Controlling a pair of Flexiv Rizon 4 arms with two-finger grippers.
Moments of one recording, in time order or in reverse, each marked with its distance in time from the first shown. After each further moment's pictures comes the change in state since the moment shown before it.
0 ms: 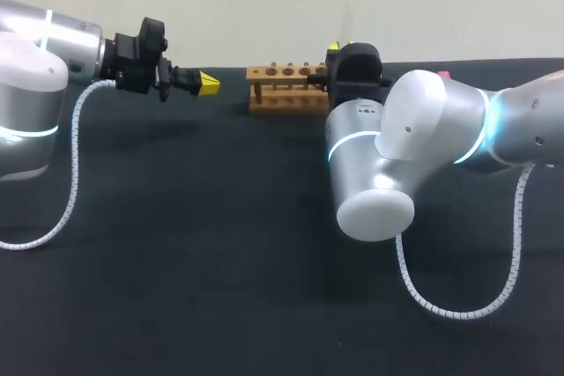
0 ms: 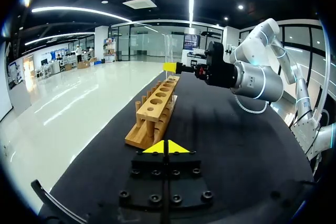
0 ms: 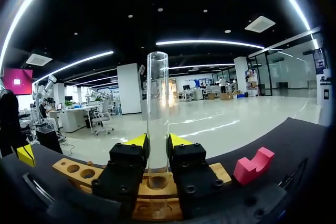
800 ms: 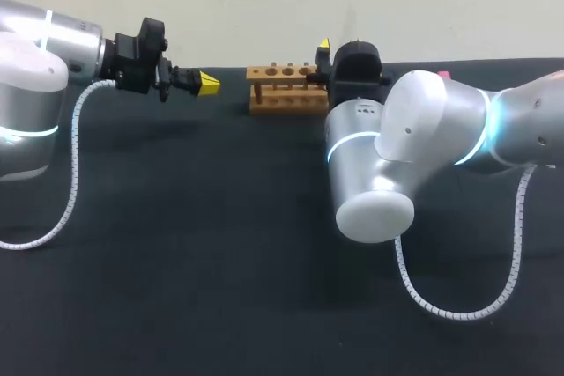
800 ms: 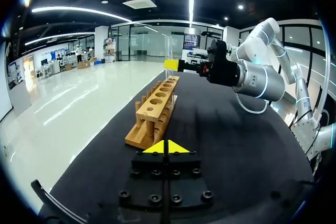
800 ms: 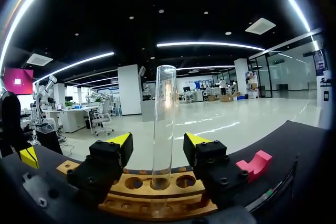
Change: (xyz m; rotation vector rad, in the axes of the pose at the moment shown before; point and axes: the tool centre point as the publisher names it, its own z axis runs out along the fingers) left arm 0.000 0.000 0.000 0.000 0.000 0.000; right arm -0.008 0.004 -0.007 -0.003 -0.008 -0.010
